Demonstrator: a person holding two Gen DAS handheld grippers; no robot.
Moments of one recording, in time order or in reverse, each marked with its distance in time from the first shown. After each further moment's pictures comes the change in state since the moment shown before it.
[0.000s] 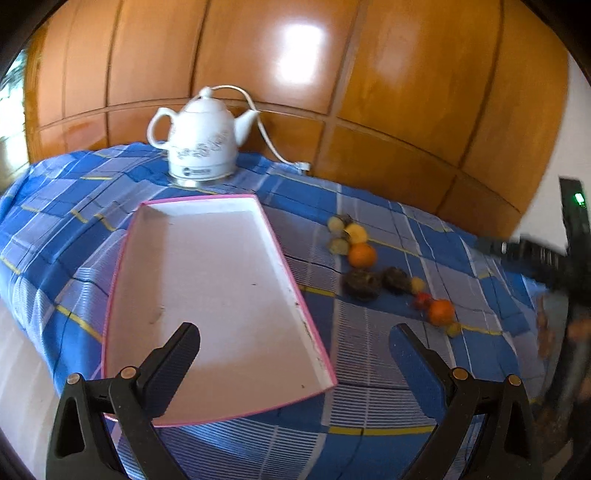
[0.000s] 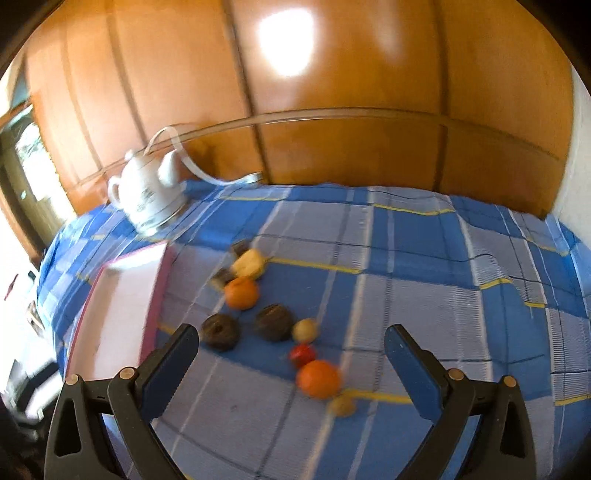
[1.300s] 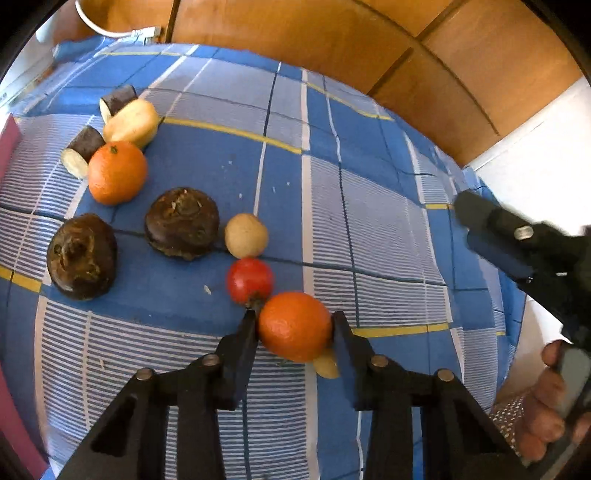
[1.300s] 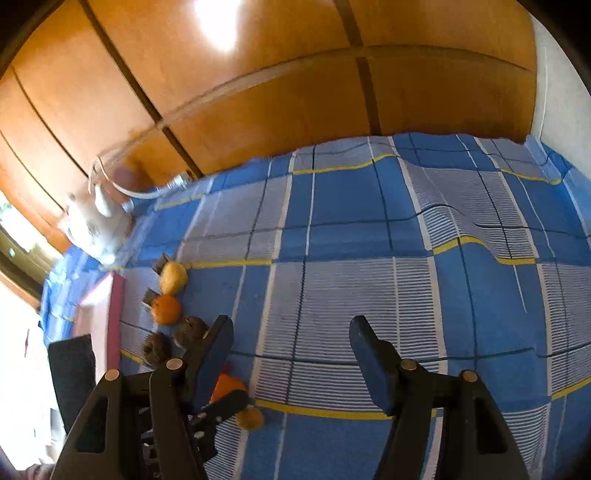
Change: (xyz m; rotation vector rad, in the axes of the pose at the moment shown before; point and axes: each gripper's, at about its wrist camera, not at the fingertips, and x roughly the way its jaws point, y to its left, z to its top) left arm 0.182 -0.180 0.017 -0.001 0.494 -0.270; right arm 0.031 -0.095 0.011 0.176 0.155 -0.012
